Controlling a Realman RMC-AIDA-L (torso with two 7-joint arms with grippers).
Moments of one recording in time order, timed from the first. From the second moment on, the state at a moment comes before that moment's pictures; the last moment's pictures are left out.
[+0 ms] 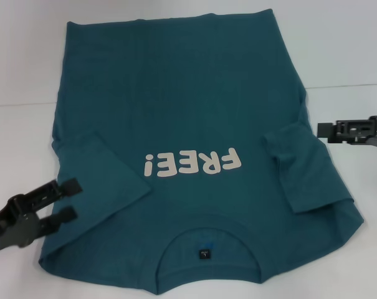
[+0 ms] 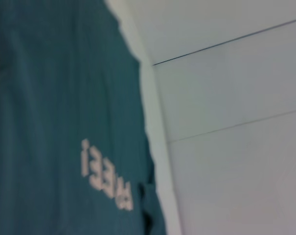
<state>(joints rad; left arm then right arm) -0.38 -2.11 0.40 0.68 2.02 1.65 -2.34 0.55 1.89 -0.57 -0.79 -2.07 -1.64 2.27</state>
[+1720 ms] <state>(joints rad) -0.40 -2.08 0.32 0.70 2.36 1.47 -2.58 0.55 1.89 -0.56 -0.78 -2.08 -1.63 2.27</state>
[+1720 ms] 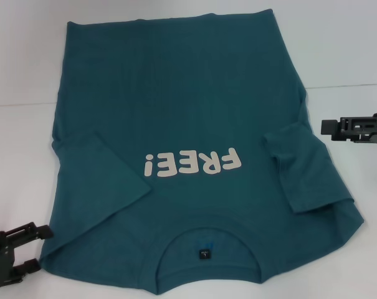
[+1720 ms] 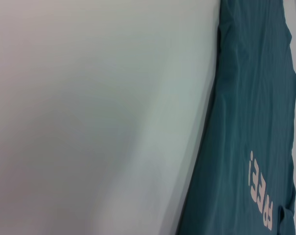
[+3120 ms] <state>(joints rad) -0.44 -2.08 0.35 0.66 2.33 1.50 -2.45 0.54 1.89 -0.53 -0.78 -2.08 -1.64 2.26</state>
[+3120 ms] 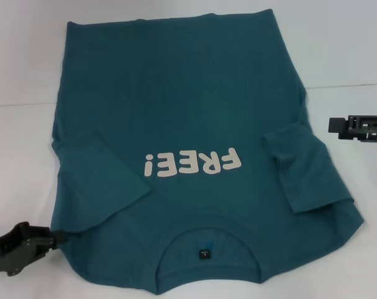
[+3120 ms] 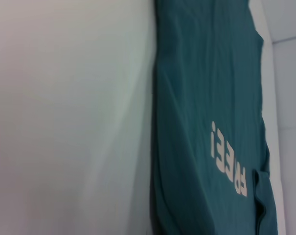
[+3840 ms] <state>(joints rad) -0.47 -2.06 0.30 0.60 2.24 1.59 -2.34 0.55 1.84 -0.53 -0.79 -2.32 -1.68 2.30</state>
